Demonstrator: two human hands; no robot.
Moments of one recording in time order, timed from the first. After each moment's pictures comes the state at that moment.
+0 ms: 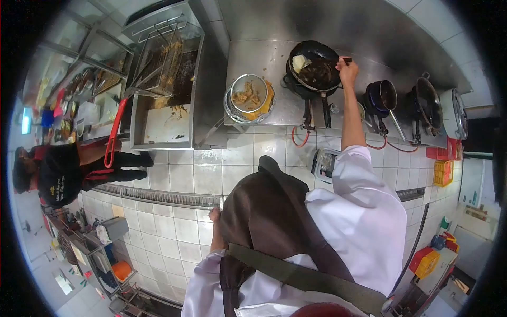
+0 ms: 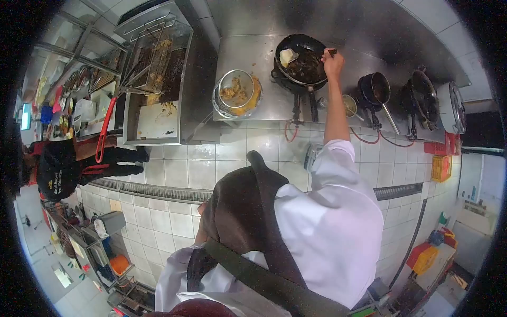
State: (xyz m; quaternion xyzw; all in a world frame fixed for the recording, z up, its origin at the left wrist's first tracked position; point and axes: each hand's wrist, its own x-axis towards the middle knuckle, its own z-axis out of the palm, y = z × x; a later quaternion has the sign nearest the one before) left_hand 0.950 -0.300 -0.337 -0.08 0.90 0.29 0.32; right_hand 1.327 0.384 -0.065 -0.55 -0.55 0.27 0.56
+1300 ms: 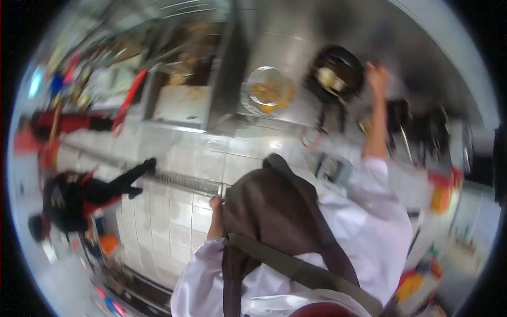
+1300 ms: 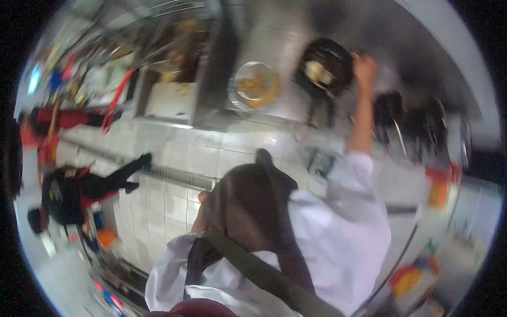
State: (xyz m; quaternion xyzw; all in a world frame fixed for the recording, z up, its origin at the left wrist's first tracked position) left_hand 0.946 -0.332 -0.396 0.05 0.91 0.23 0.34; right_hand 1.339 0.381 0.000 -0.66 -0.69 0.06 0.29
